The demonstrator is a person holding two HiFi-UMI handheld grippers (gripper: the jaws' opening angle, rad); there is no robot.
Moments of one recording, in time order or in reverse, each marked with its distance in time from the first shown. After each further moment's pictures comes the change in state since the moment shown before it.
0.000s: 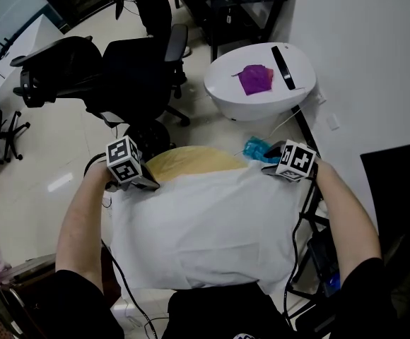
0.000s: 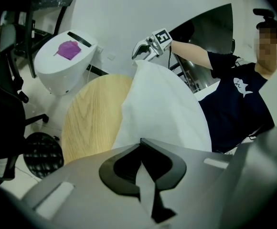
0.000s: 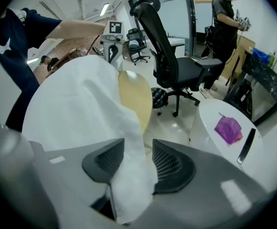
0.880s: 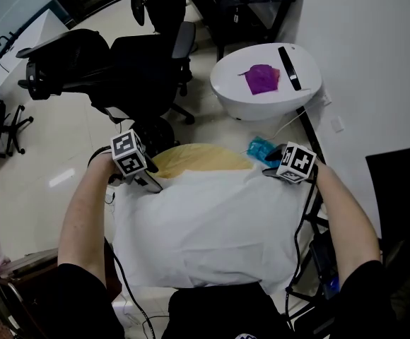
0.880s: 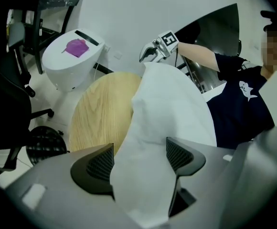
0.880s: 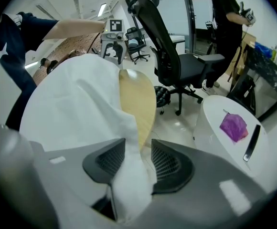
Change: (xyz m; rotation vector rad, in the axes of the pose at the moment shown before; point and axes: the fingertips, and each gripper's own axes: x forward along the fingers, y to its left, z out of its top) left arm -0.003 0.021 -0.012 -0.056 0.002 0.045; right arm 0.018 0.008 0.004 0.026 0.011 0.030
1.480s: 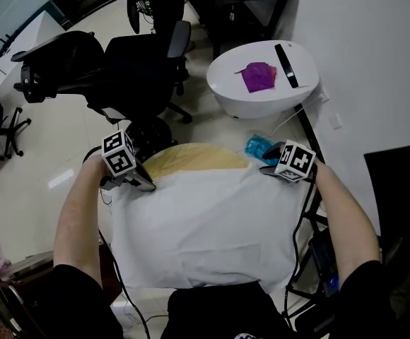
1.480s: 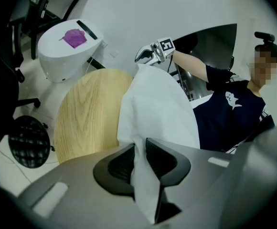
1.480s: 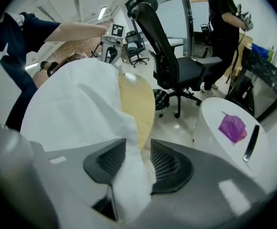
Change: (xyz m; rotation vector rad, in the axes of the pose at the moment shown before) left arm -0.006 -0.024 -0.007 -0.071 -0.031 -0.179; right arm -0.006 -0.001 0.005 0.008 -0.042 -0.008
